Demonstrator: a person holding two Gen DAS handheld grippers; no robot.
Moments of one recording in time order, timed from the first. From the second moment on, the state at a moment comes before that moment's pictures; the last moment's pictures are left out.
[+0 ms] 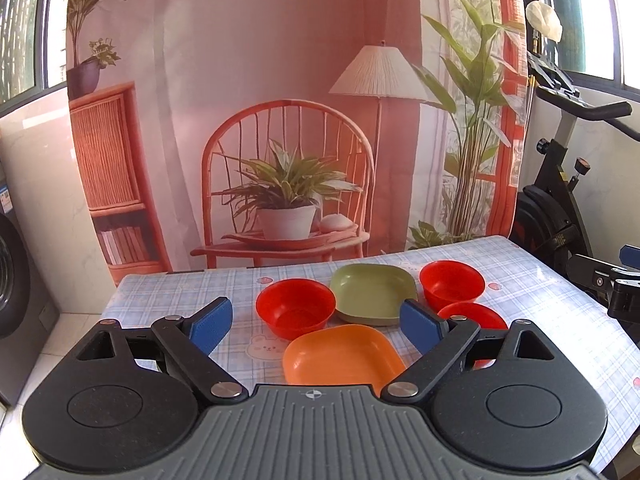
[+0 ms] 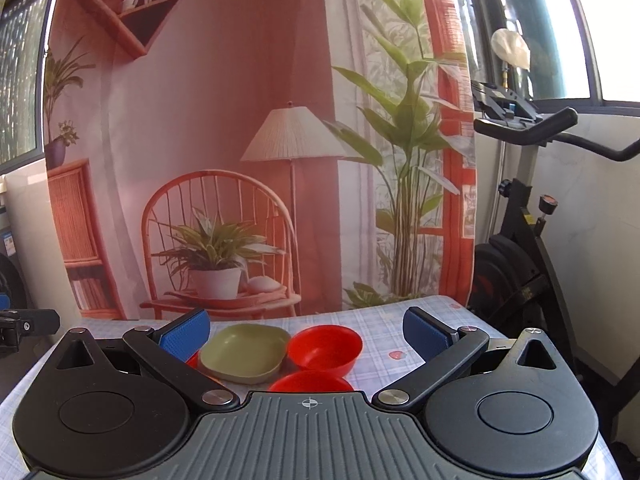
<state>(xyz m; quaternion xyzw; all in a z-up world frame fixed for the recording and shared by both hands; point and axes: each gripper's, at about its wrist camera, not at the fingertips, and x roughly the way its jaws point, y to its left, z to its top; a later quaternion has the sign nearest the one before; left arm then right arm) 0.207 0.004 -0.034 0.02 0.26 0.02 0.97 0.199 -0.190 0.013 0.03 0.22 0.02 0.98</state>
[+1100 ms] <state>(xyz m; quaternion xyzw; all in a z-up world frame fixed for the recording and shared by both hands) 0.263 -0.050 -0.191 -0.01 0.45 -0.04 0.89 0.206 -0.223 -0.156 0.10 0.42 0.02 0.90</state>
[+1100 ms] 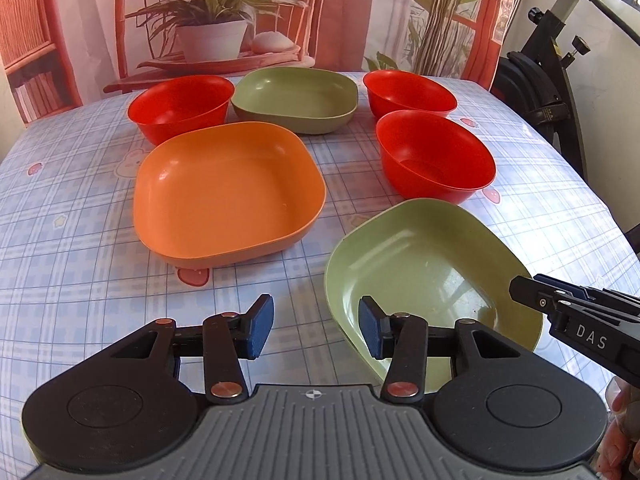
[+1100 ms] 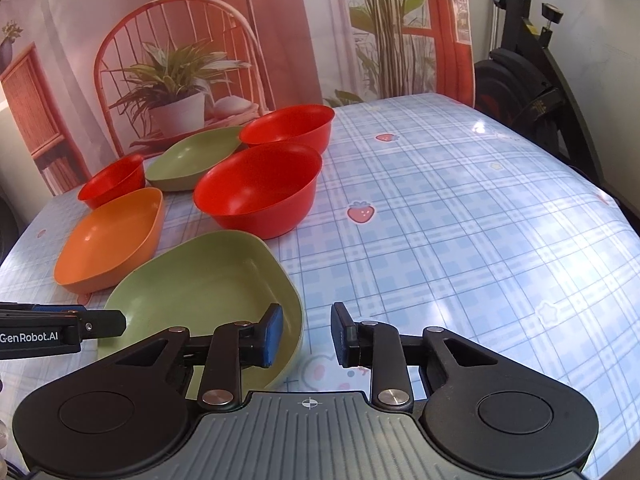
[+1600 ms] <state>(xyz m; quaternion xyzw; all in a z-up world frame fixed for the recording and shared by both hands) 0.265 -0.050 -0.198 -0.04 0.45 -0.07 0.89 0.207 -0.224 -0.159 0.11 0.42 0.03 0.90</state>
